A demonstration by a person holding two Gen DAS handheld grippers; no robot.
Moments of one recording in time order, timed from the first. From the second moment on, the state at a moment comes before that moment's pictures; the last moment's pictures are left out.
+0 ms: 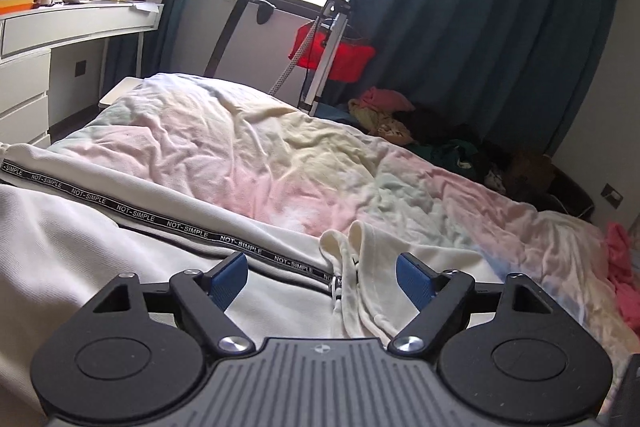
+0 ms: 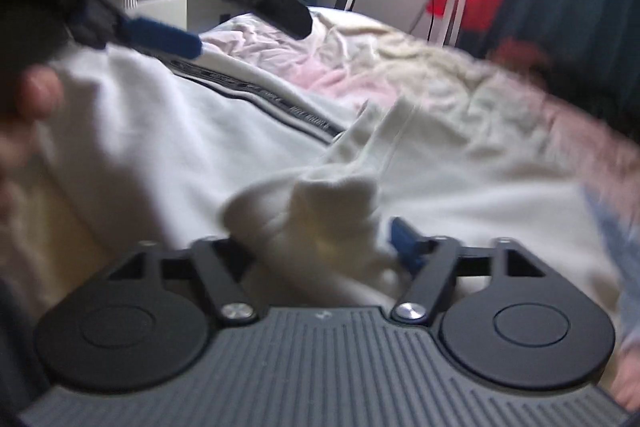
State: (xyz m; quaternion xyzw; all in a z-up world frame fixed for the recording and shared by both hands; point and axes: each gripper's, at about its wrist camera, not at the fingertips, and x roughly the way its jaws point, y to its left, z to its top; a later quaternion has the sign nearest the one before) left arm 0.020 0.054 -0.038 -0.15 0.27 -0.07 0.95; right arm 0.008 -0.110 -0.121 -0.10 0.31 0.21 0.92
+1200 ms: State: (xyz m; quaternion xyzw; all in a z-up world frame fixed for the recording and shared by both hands) left arm -0.001 -0.015 -0.093 -0.10 0.38 -0.17 0.90; right arm 0.059 -0.245 -0.122 0.10 0.39 0.05 0.91
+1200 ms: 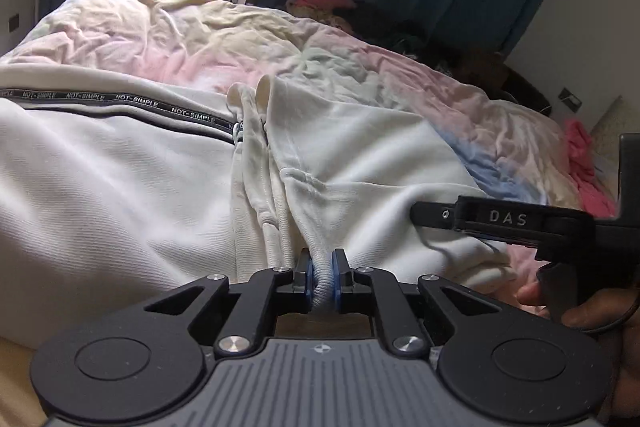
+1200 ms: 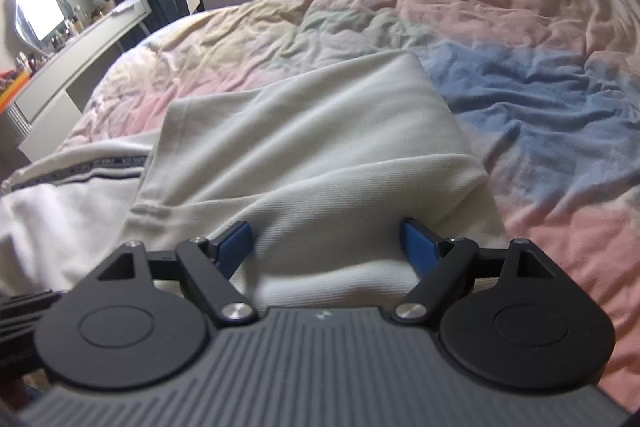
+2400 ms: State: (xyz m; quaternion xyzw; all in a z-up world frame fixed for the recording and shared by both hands) left arm -0.031 0.263 -0.067 -0.48 0.26 0.21 0.81; right arm 0.048 -0.238 -0.113 0.12 0.36 0.07 0.92
